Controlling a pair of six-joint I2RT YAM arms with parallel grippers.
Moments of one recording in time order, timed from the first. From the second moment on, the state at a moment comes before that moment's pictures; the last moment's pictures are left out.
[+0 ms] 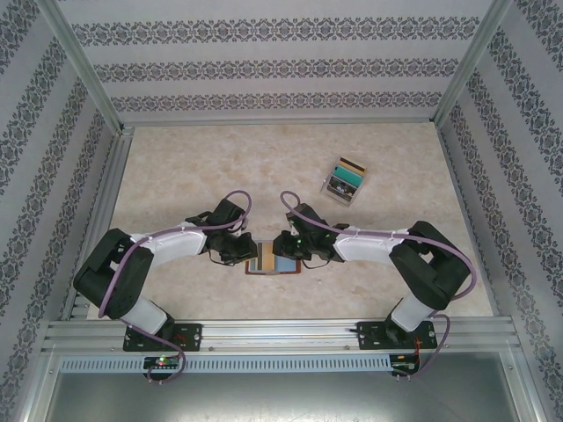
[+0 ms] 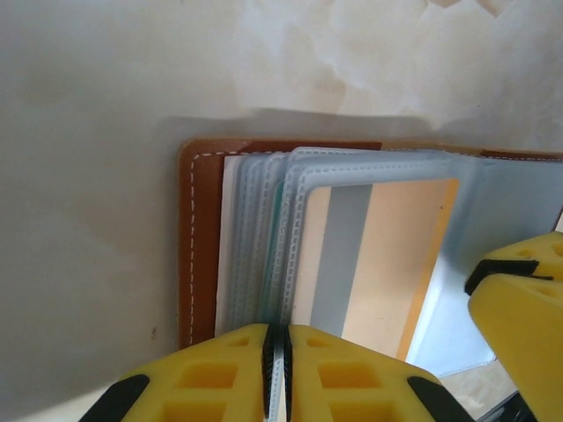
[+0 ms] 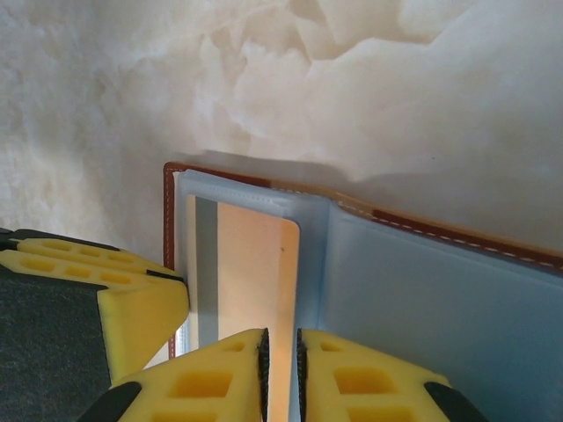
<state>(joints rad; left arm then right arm) -0.53 1.55 0.73 -0.35 0.40 -0.79 0.79 1.64 0.76 -0.03 -0.31 0.94</state>
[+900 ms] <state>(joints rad) -0.53 1.55 0.73 -0.32 0.42 -0.79 0.78 1.68 0.74 0.02 -0.36 0.98</state>
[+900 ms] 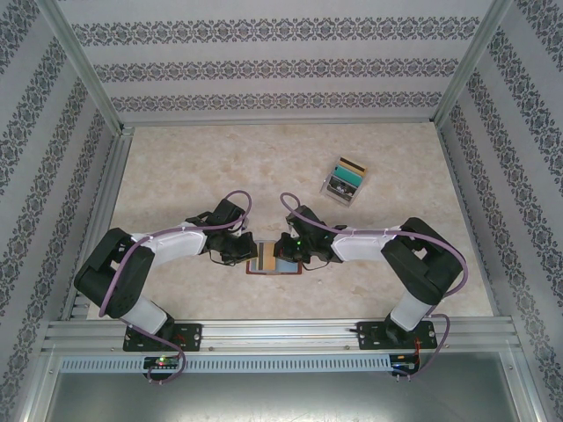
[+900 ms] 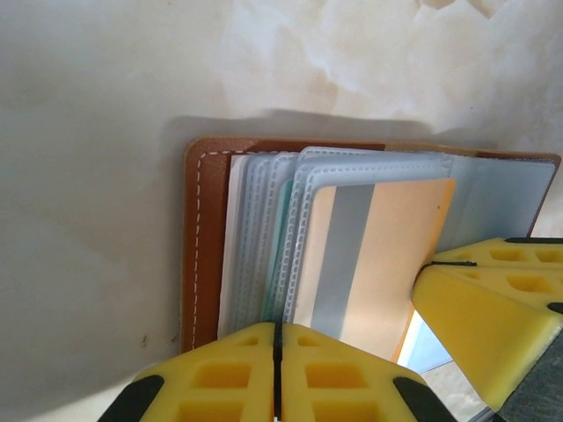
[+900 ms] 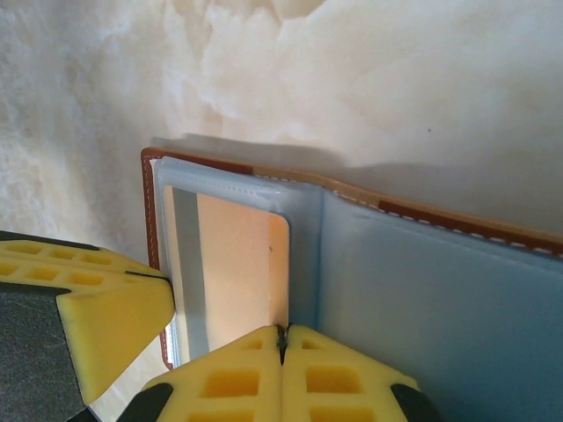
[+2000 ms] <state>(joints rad) -0.53 1.56 0.73 -0.32 0.42 -0.79 0.75 1.66 0.69 0.07 -0.37 0.98</state>
